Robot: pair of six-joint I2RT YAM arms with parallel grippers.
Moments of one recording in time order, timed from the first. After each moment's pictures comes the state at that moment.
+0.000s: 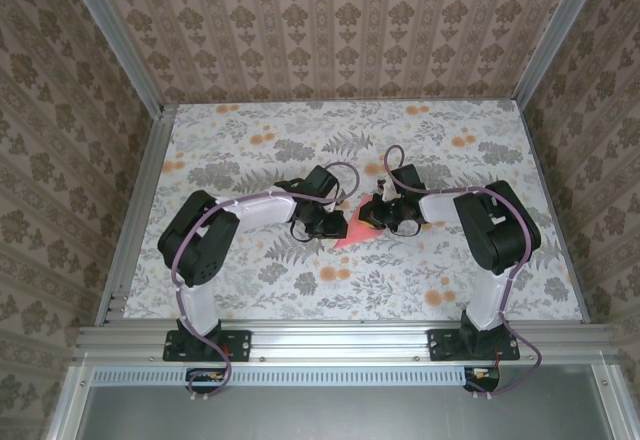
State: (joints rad) left arm -0.78 1.87 1.15 -0.45 0.39 -0.54; right arm 0.32 1.87 0.87 0.01 -0.61 0.76
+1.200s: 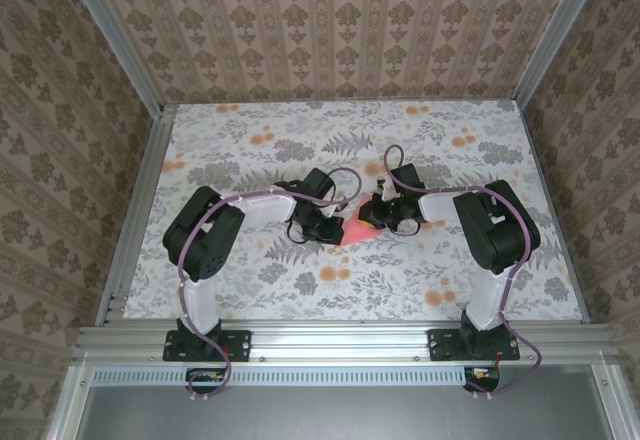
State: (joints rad) left arm -0.73 1.92 1.13 -0.45 0.51 -0.38; right arm 0.32 1.88 0.88 -0.01 -0.61 0.76
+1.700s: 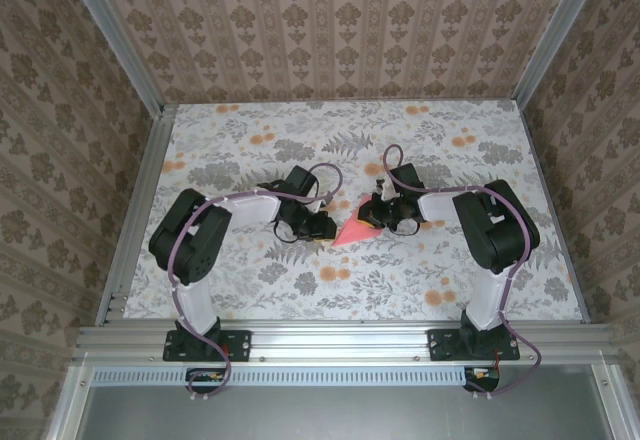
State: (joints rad) left arm -0.67 1.83 1.05 -0.39 0.56 -0.48; right arm 0.32 1.88 0.89 -0.01 -0.61 0.76
